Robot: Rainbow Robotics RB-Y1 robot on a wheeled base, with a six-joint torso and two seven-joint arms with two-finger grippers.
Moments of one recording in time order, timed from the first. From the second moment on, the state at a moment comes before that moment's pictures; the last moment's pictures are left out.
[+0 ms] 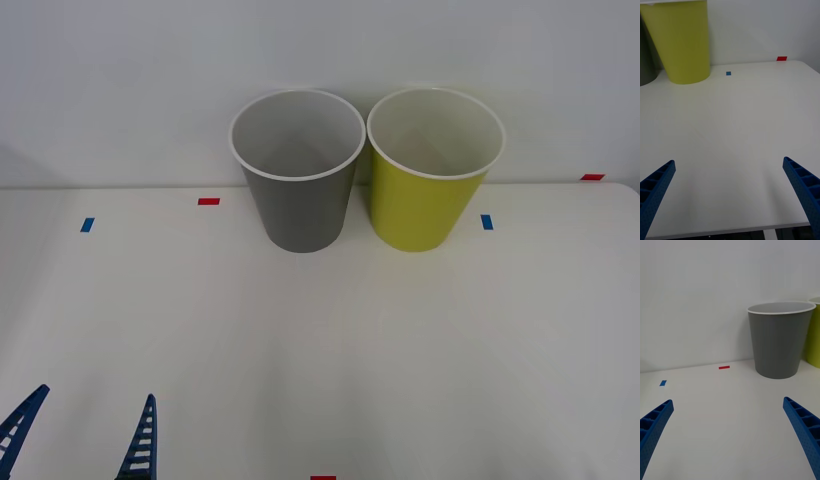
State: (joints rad) right arm 1.24 -0.08 0.01 -1.94 0.35 -0.75 1.05; left arm 1.15 0.43 -0.30 -2.30 0.30 -0.54 -1.83
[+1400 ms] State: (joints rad) right arm 1.24 -0.08 0.01 -1.94 0.35 -0.75 1.05; left arm 1.17 0.43 -0.40 -2.10 0.26 -0.81 -1.82
